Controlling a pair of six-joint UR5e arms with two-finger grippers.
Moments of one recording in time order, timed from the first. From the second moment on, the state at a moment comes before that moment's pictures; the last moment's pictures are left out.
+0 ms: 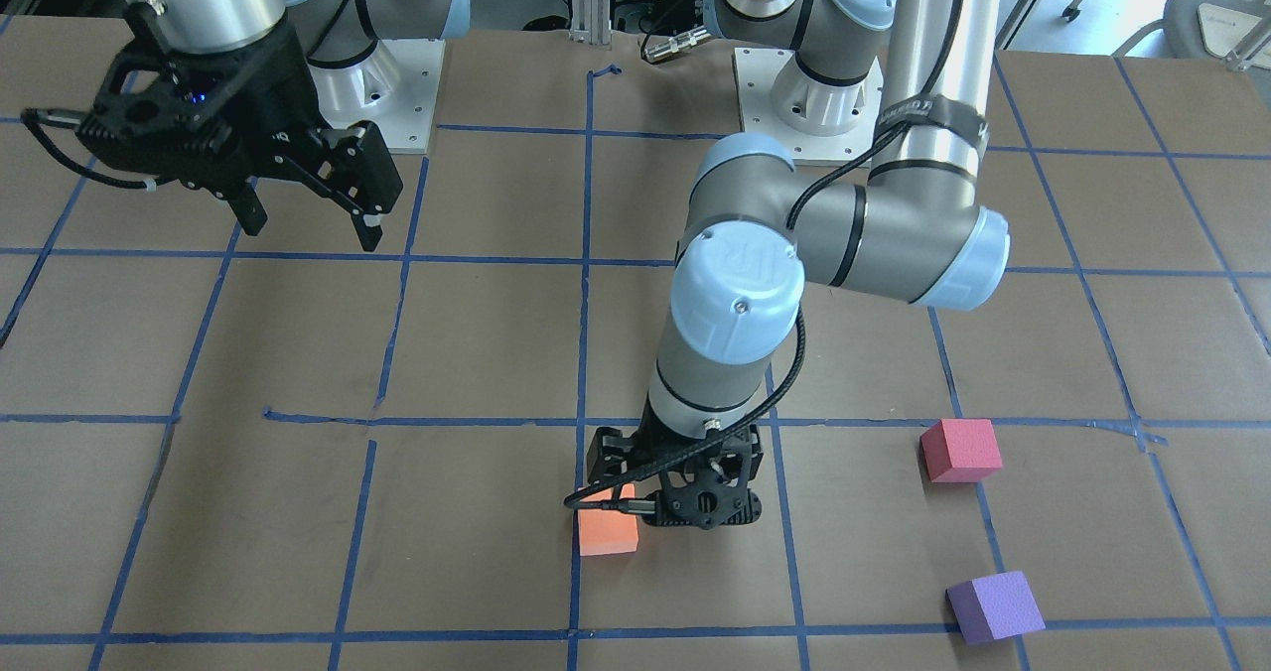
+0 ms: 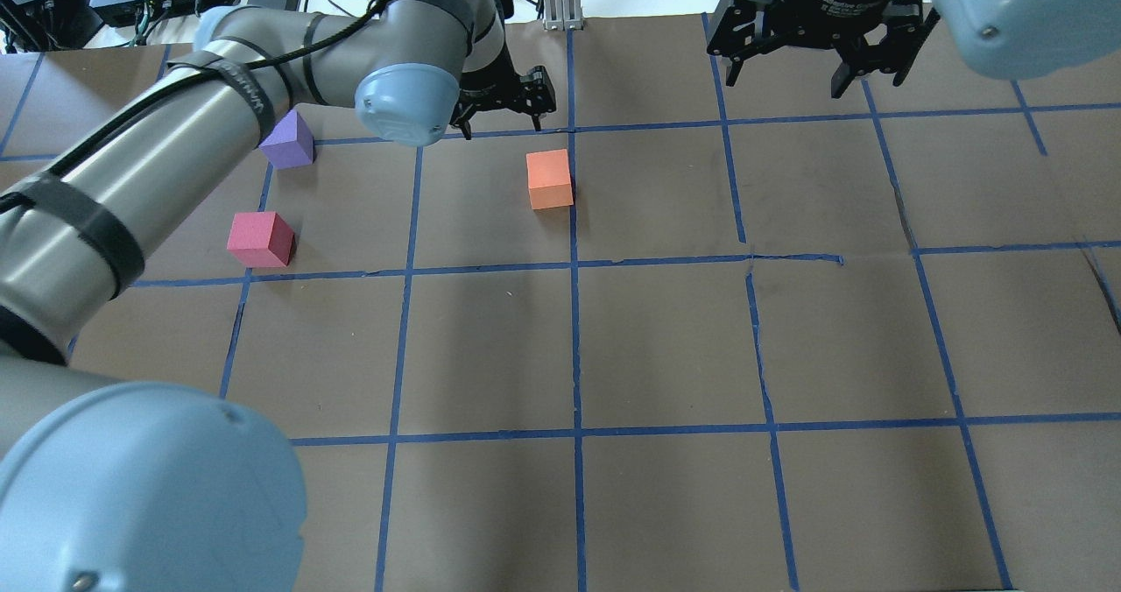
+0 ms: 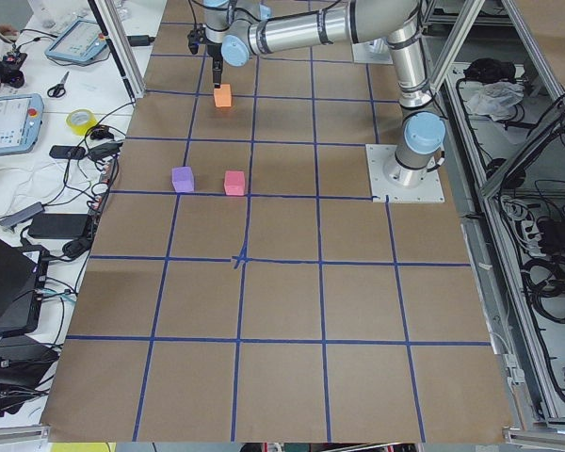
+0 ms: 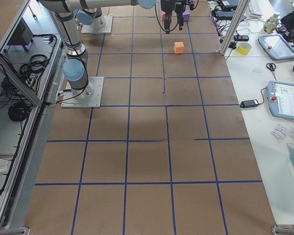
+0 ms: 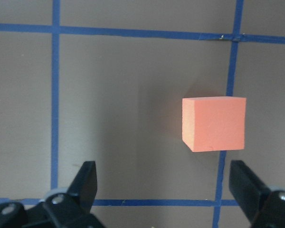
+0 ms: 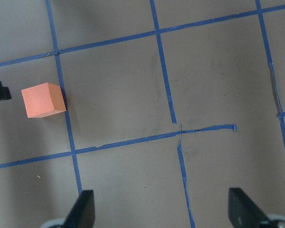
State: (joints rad) left arm -1.80 -2.15 -1.35 -1.06 1.54 -0.29; right arm 1.64 -1.53 1.46 -1.69 -1.56 0.25
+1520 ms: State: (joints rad) left arm -1.85 -2.31 -1.35 -0.95 1.54 -0.46; right arm 1.64 -1.57 1.51 -1.70 -1.55 0.23
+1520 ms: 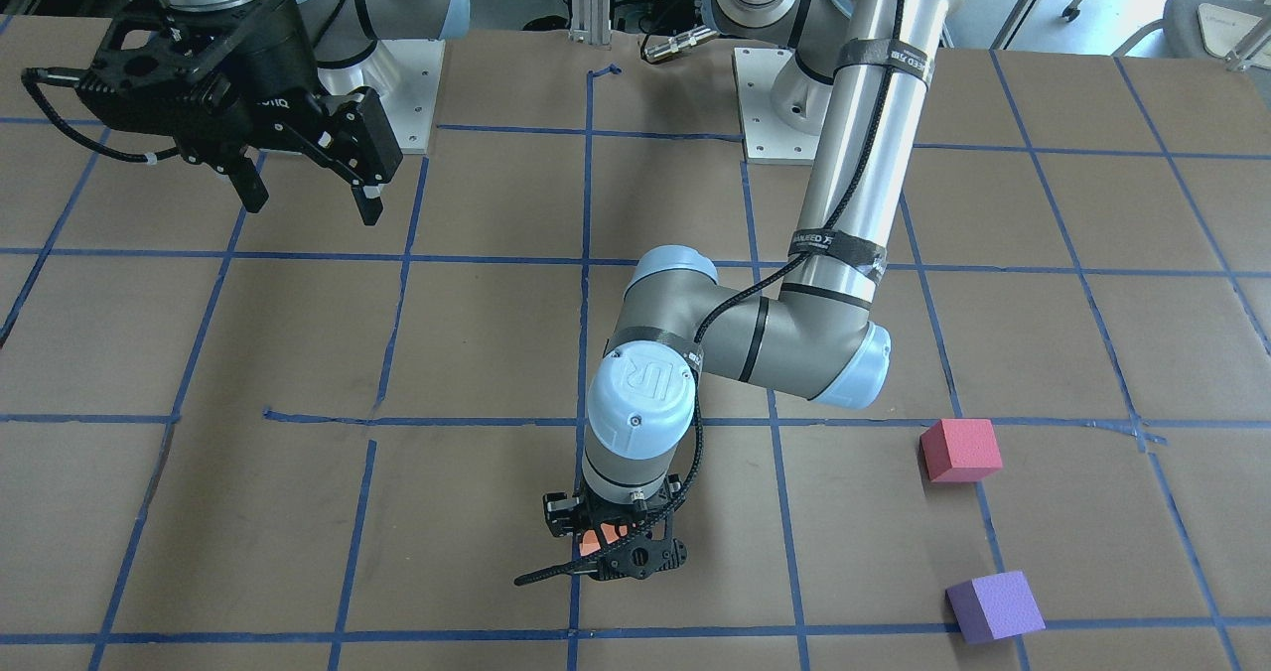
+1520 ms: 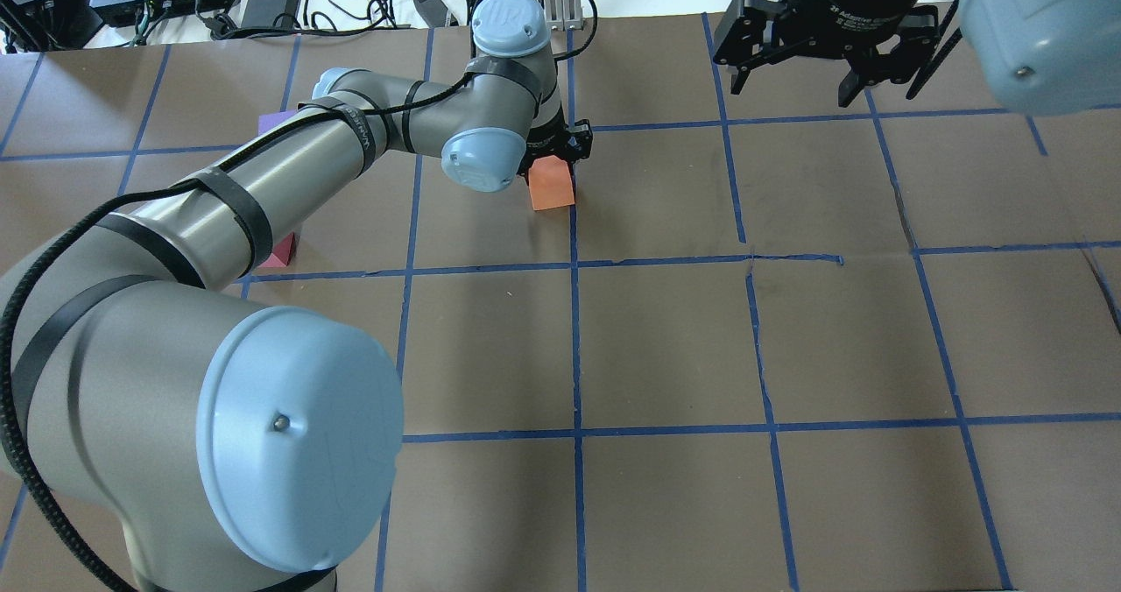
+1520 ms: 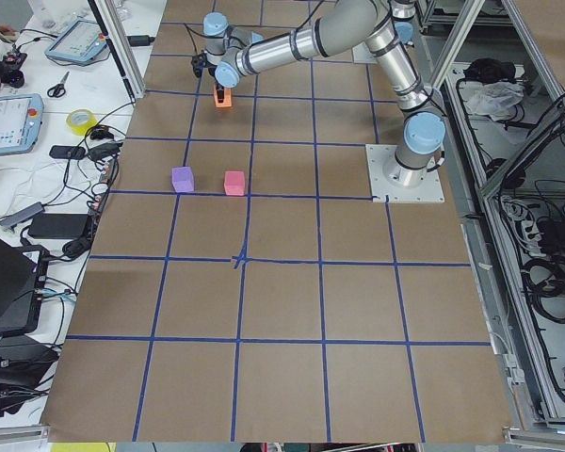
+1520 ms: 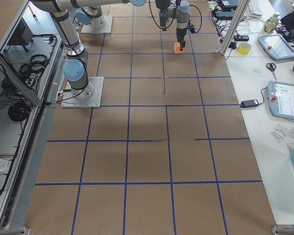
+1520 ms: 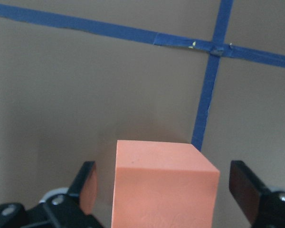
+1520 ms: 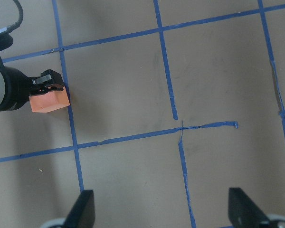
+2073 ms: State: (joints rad) left arm -1.79 -2.25 -1.34 -0.97 1.56 -0.37; right arm 1.64 -1.55 1.51 -1.71 -1.55 0.24
